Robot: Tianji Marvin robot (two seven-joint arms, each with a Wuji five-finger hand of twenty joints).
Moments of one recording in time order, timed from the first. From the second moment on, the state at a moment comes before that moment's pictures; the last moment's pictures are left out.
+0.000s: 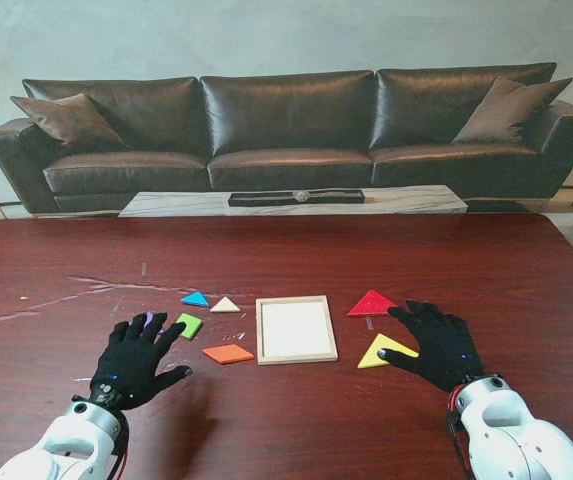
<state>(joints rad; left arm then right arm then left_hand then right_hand) 1.99 -1.07 -1.39 -1.96 1.12 0.14 -0.01 -1.87 -1.07 1.48 -1.81 -0.96 0.03 0.03 0.77 0.01 -0.01 -0.03 0.19 0.10 0.07 0.38 0.15 0.10 0.04 0.29 0.08 0.13 0.06 0.26 -0.02 0.15 0.18 0.35 0.56 -0.12 -0.04 -0.10 0.16 -0.05 0.19 0.39 0.18 0.02 0.16 0.13 0.13 -0.04 0.06 0.22 -0.07 0.14 0.58 0.02</state>
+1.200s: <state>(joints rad) 1.76 -1.06 -1.26 -1.80 1.00 -0.04 -0.03 -1.61 -1.01 1.38 -1.53 -0.95 -0.21 0.31 0.78 0.01 -0.01 -0.03 0.20 0.10 0.07 0.38 0.15 0.10 0.04 0.29 0.08 0.13 0.06 0.27 -0.02 0.15 0.18 0.35 0.58 -0.20 -0.04 -0.10 0.15 -0.10 0.10 0.32 0.18 0.03 0.18 0.13 0.13 -0.01 0.09 0.22 -0.07 0.14 0.59 0.02</state>
